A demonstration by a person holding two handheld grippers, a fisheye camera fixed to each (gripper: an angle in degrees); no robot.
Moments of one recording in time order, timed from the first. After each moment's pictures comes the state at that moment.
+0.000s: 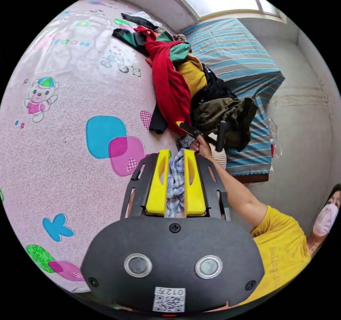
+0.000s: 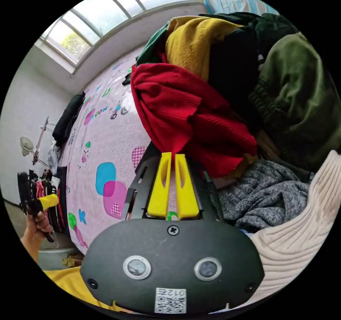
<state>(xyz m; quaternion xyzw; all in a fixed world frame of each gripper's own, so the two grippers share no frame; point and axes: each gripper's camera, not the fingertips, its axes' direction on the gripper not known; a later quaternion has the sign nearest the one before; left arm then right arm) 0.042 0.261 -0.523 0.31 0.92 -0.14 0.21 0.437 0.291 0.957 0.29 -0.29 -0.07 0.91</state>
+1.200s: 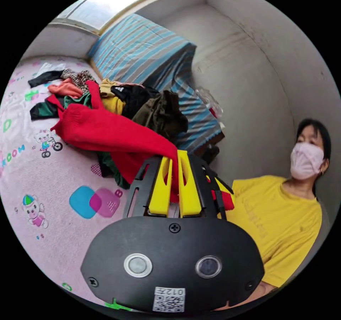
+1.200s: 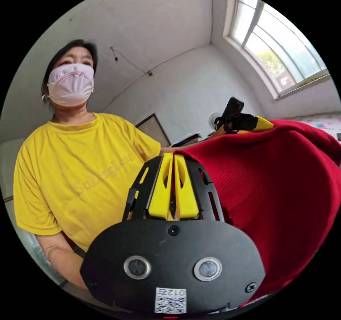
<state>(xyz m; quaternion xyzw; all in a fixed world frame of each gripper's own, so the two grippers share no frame) -0.150 0.271 -0.553 0.57 0.81 -0.01 0.12 0.571 0.583 0.738 0.36 -0.63 -0.56 0.40</state>
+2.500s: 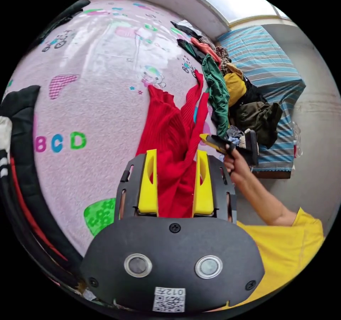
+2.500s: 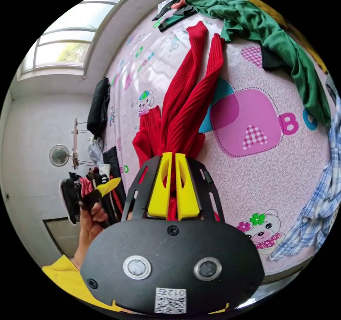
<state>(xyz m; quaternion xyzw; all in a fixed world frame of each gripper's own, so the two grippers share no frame) 0.098 0.267 -0.430 0.24 0.90 -0.18 0.32 0.290 0.350 0.842 0.13 -0.47 -0.05 0.87</state>
